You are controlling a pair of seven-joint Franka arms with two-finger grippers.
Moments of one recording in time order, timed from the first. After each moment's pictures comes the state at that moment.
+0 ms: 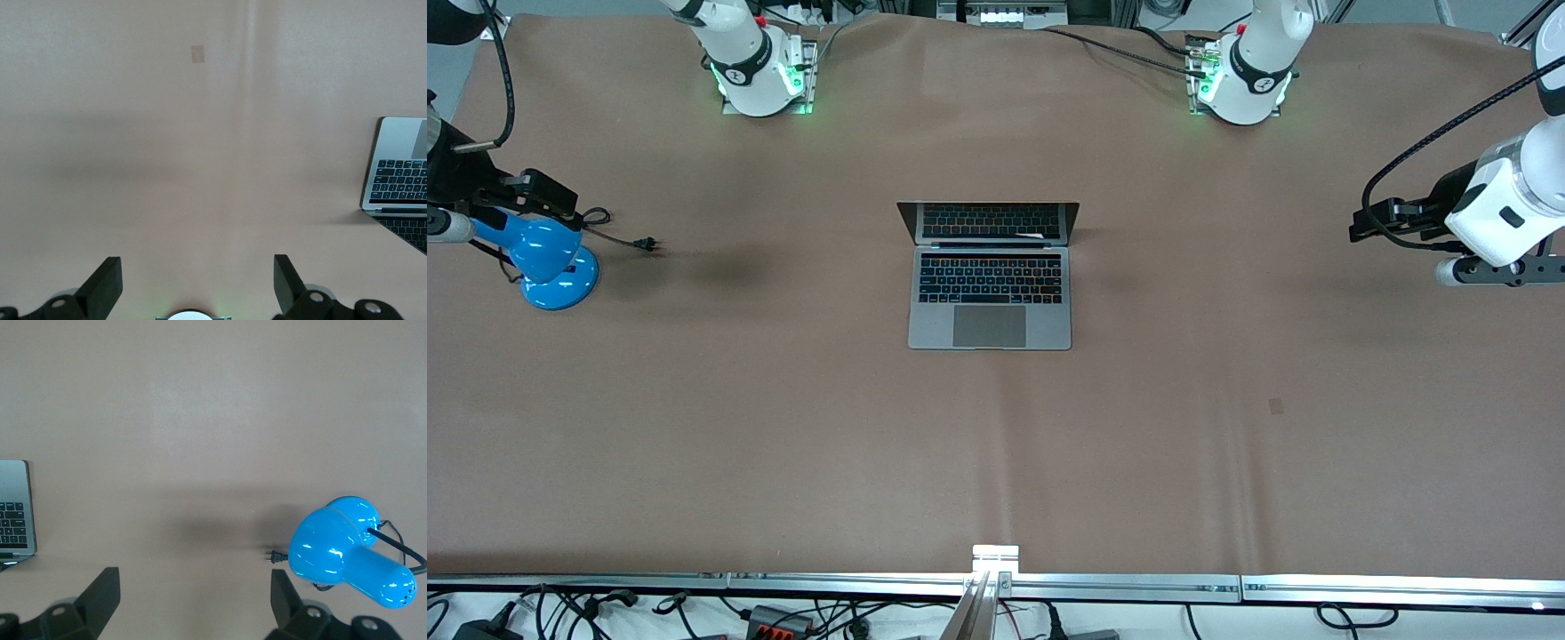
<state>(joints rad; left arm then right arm) -0.01 0.09 -0.01 -1.59 -0.05 1.49 -0.07 0.03 -0.04 -0.06 -1.73 -0.03 1.68 -0.04</state>
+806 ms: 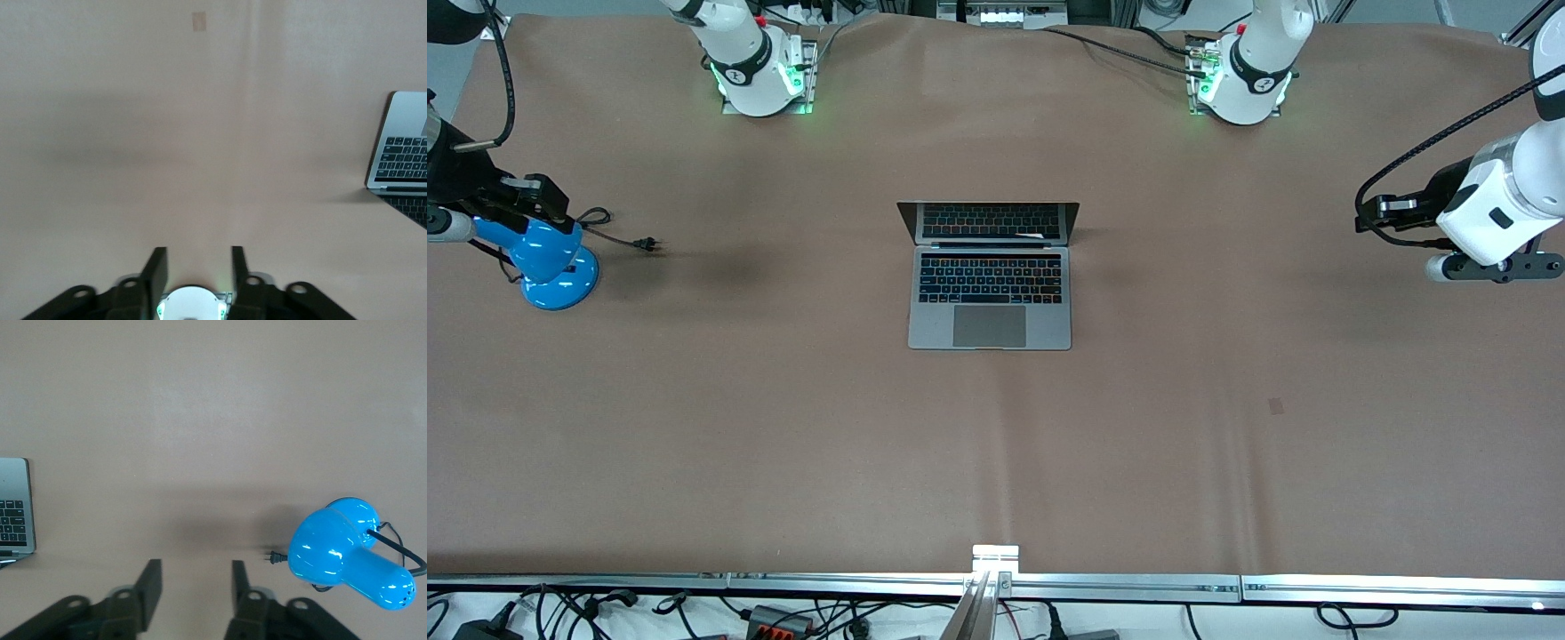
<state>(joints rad) -0.01 0.10 -0.01 -1.59 -0.05 1.41 -0.07 0.03 -0.04 -0.06 -1.73 -0.03 1.68 -0.05</state>
